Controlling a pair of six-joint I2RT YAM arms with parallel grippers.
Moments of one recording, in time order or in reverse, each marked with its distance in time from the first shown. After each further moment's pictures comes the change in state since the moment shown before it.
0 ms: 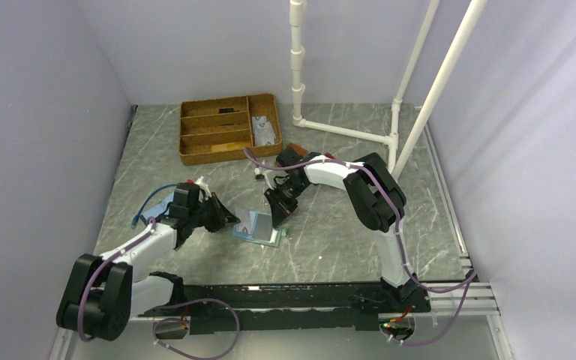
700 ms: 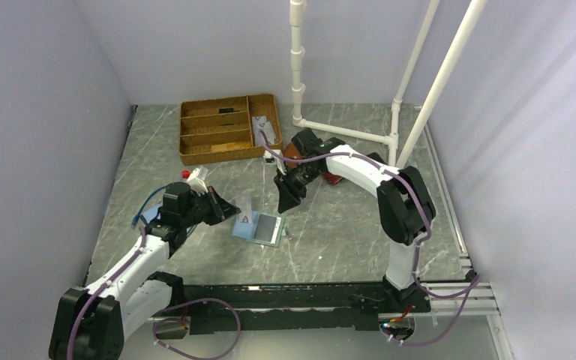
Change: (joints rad) left arm 0.003 -0.232 -0.013 0.027 0.035 0.080; right arm -0.063 -0.223 -0.004 -0.098 -0.058 -0.245
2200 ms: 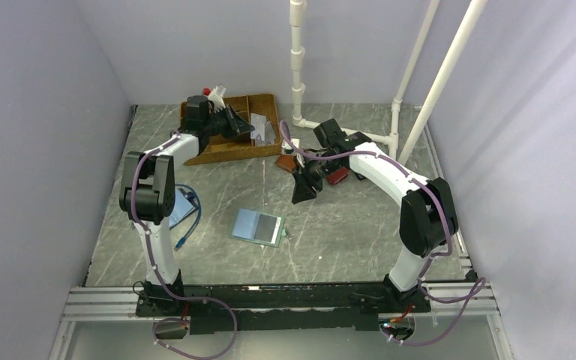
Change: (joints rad) left arm 0.106 1.072 1.028 0.182 0.190 0.095; right arm -0.116 -0.185 -0.053 -0.055 -0.029 -0.146
